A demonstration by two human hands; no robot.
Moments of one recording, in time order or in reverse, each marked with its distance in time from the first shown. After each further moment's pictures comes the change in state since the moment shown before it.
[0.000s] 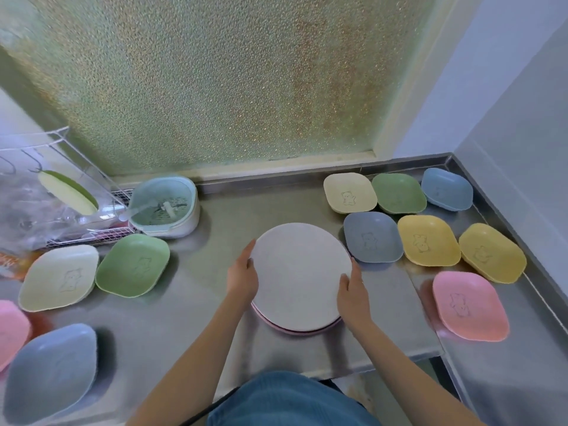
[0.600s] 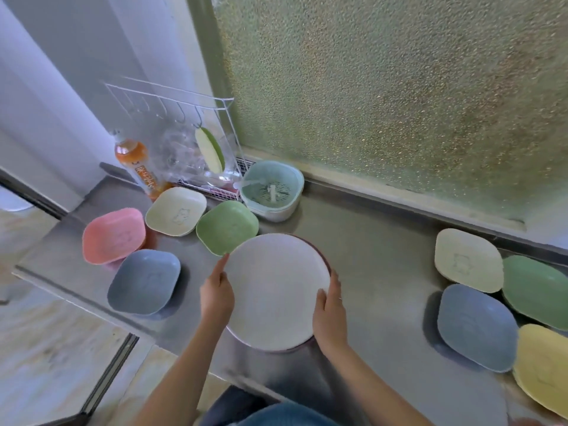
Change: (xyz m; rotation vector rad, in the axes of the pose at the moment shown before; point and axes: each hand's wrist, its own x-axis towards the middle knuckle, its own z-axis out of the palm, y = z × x) left_hand -0.040 -0.079 -0.106 -0.145 0.651 -0.366; right_hand -0.019 -0.066 0.122 -0.091 -0.471 -0.278
